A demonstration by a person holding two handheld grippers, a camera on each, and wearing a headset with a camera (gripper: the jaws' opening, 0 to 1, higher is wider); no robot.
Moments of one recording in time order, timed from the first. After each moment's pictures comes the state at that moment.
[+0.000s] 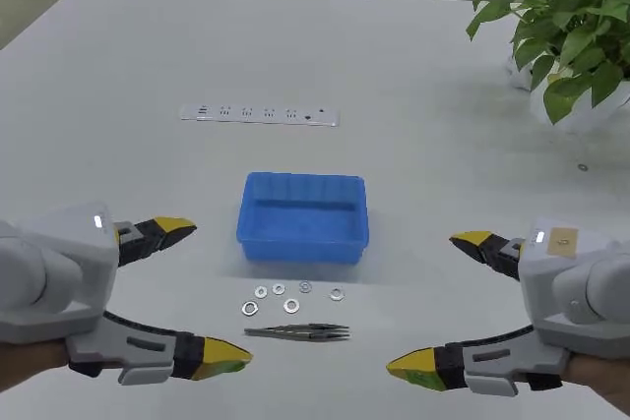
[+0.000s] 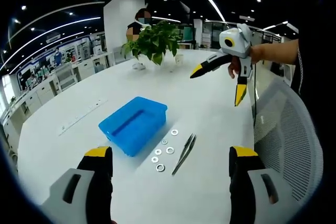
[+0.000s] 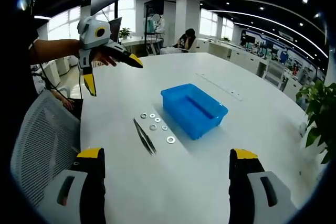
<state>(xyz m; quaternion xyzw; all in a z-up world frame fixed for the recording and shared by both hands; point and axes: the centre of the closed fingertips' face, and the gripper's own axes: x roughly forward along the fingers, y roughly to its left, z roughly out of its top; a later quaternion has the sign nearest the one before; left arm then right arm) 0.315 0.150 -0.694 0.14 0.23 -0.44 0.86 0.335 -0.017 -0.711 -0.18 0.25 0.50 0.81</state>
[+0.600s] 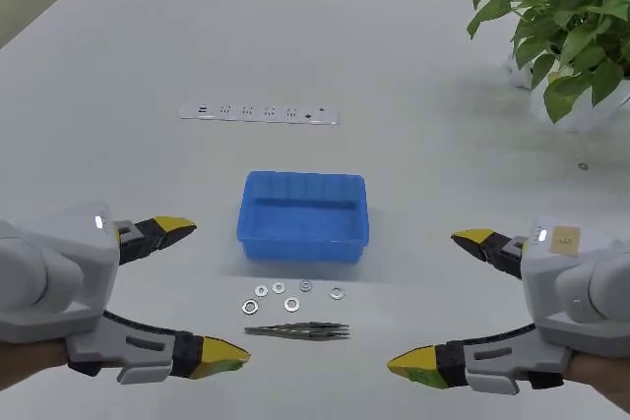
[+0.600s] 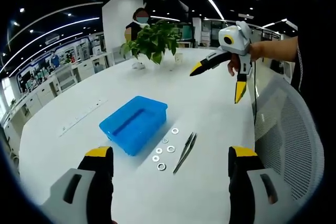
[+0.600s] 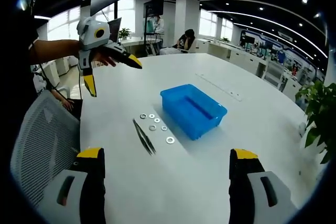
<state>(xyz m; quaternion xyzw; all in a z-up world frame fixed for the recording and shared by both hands) 0.315 0.151 -0.695 0.15 0.23 -0.44 0.85 0.335 -0.017 -0.710 -0.18 0.24 0.50 0.81</state>
